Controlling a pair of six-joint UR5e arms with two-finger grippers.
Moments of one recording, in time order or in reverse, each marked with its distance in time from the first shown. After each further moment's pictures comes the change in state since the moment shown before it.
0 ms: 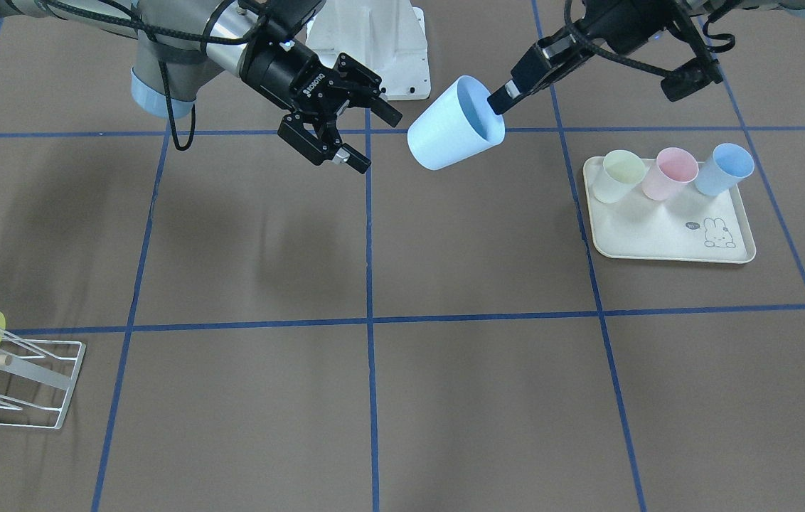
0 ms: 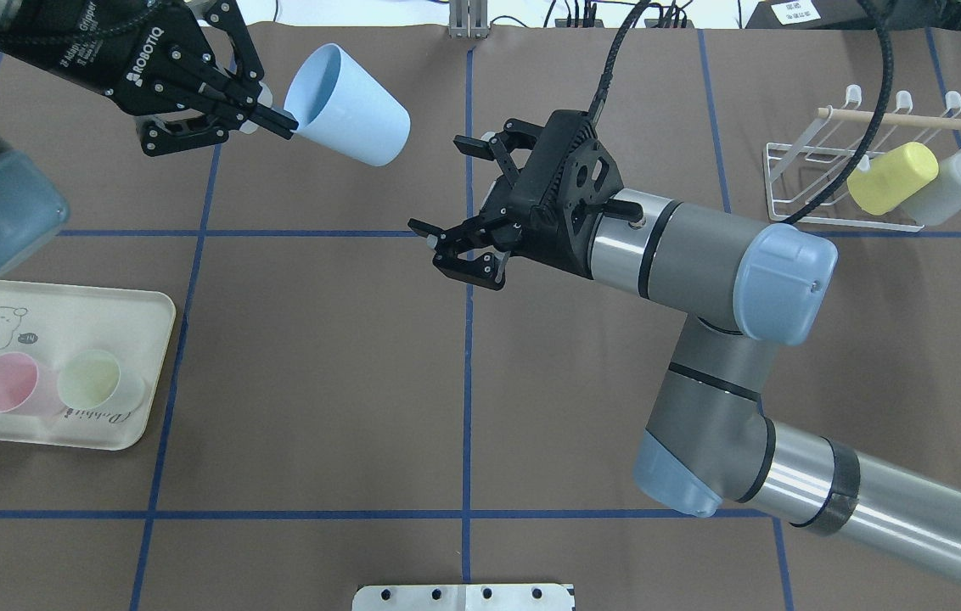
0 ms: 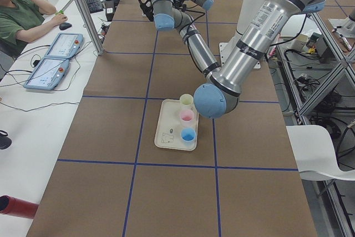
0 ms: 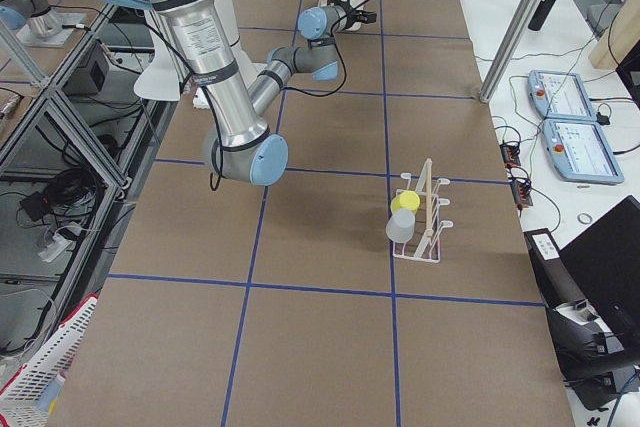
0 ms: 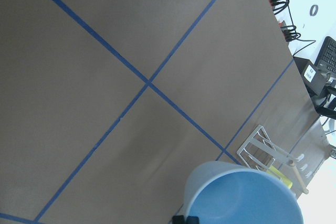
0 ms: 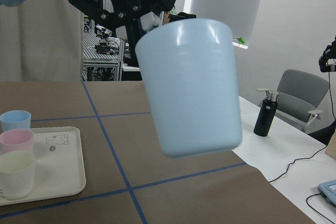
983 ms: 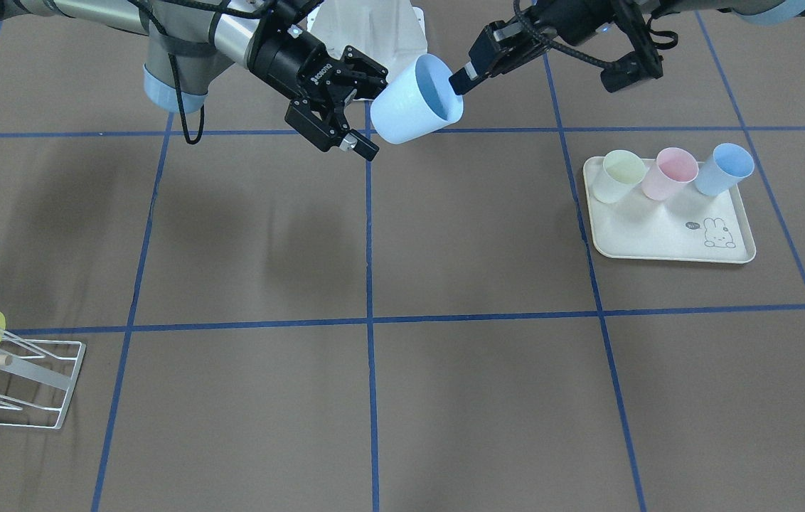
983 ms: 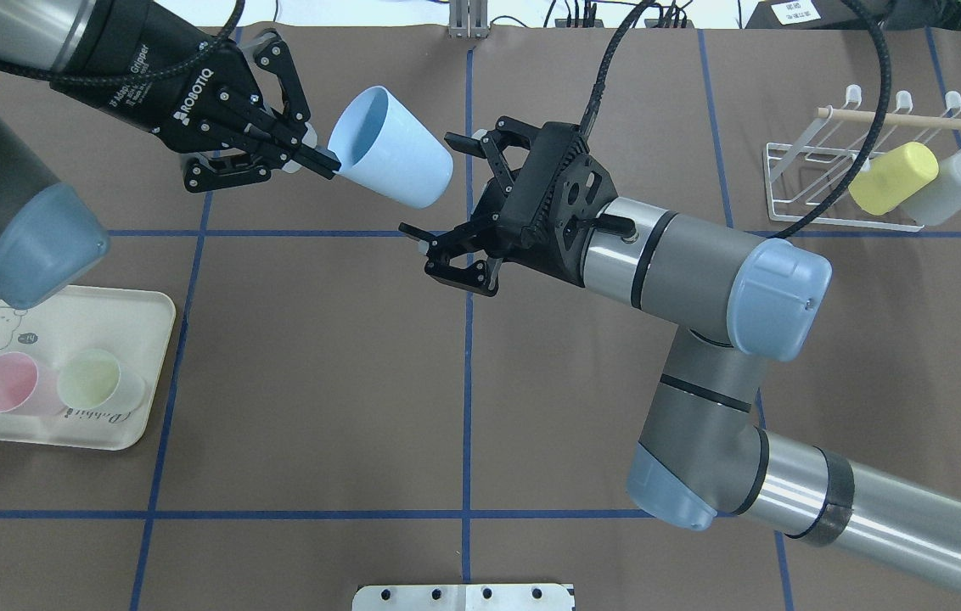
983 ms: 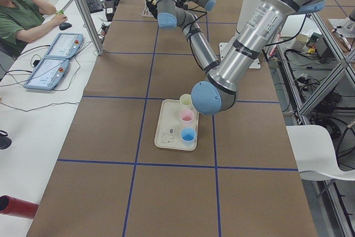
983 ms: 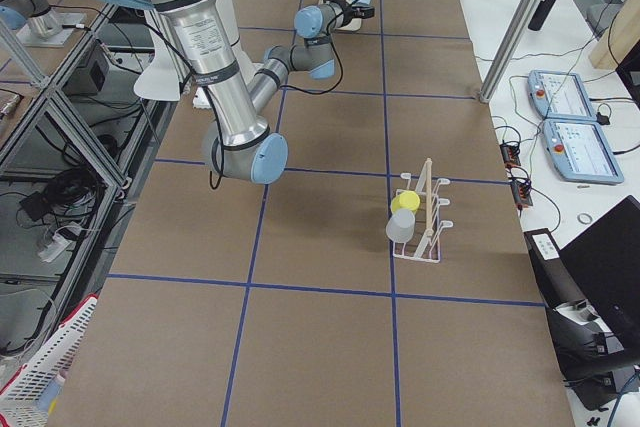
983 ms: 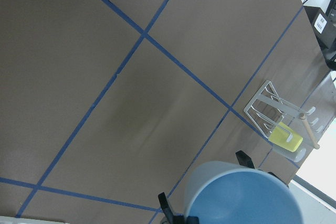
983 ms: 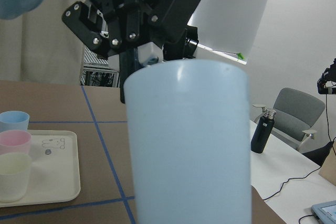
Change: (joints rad) left arm 0.061 -0.025 -0.002 -0.010 -0.004 0.002; right arm -0.015 0.005 0.005 0.020 -0.031 -0.070
